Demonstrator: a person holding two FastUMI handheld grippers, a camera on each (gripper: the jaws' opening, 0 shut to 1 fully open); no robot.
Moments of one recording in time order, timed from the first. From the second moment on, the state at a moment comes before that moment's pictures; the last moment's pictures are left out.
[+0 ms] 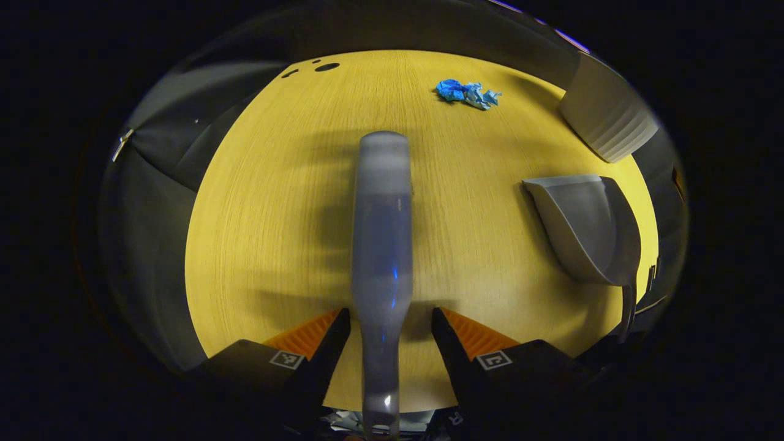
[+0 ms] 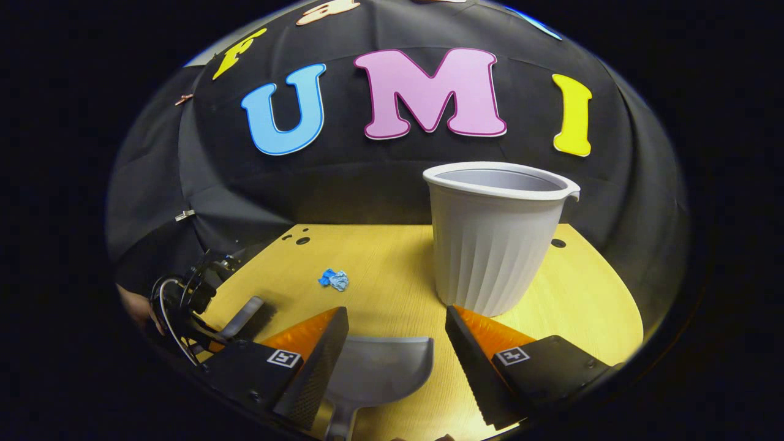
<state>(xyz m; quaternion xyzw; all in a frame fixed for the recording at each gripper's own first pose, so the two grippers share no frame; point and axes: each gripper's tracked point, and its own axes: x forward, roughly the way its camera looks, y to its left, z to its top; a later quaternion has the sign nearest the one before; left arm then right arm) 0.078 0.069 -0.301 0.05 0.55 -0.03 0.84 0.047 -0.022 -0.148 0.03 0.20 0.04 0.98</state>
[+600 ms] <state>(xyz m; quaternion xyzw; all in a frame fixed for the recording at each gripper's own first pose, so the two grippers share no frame) 0.080 0.066 -0.303 0.05 0.55 -0.03 0.83 0.002 0.010 -0.188 0.05 0.35 0.06 0.93</state>
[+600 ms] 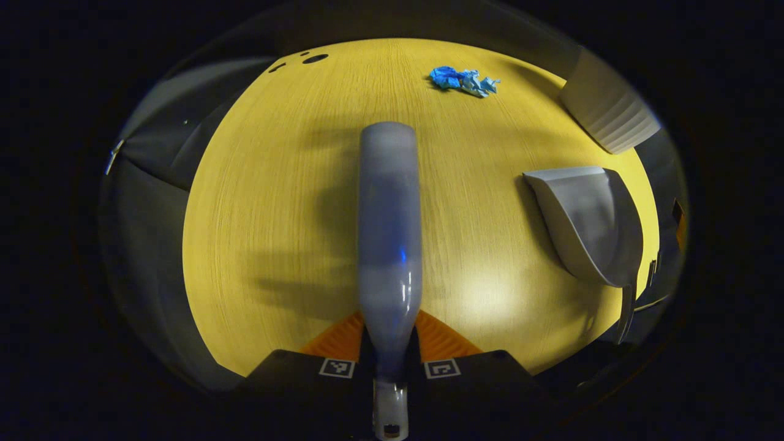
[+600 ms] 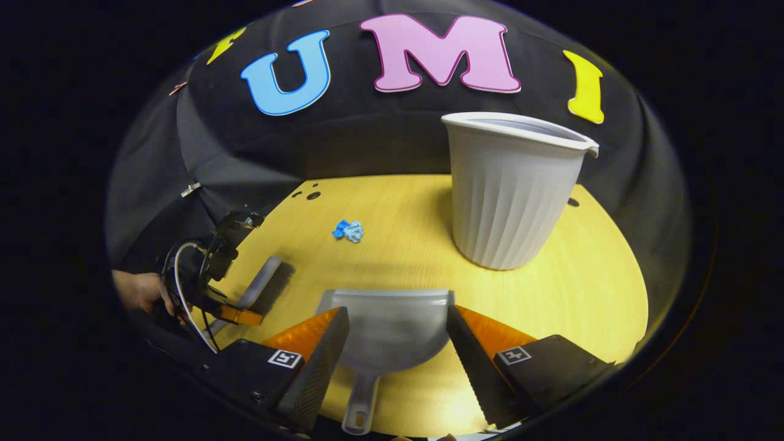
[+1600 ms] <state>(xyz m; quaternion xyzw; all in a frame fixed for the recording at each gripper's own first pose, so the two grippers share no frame) 0.084 0.096 -0.258 0.00 0.46 -0.07 0.89 -0.061 0.039 -0.297 0.03 0.53 0.00 0.84</state>
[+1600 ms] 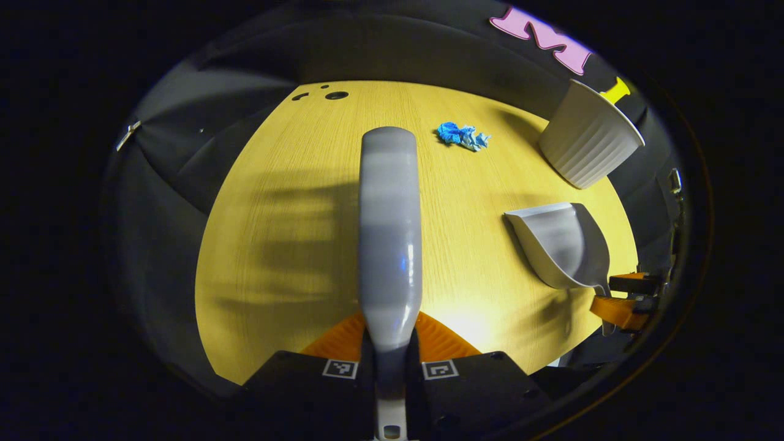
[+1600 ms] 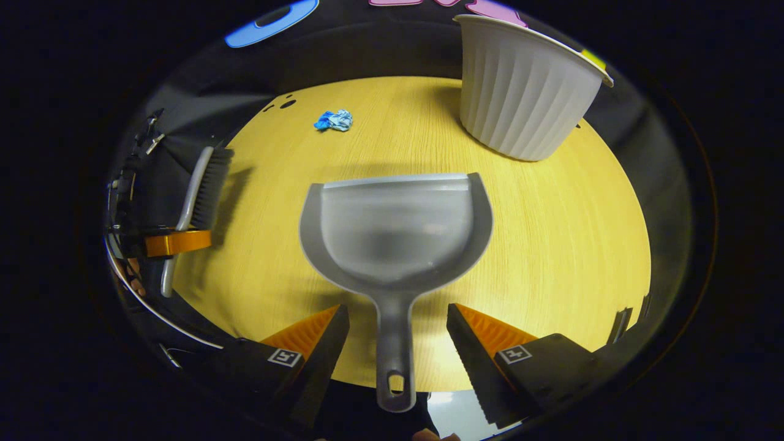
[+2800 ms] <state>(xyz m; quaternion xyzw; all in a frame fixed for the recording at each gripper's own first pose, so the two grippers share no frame) 0.125 0.086 -0.217 -0.01 0.46 0.01 0.89 -0.051 0.022 -0.333 -0.04 0.60 0.11 0.79</state>
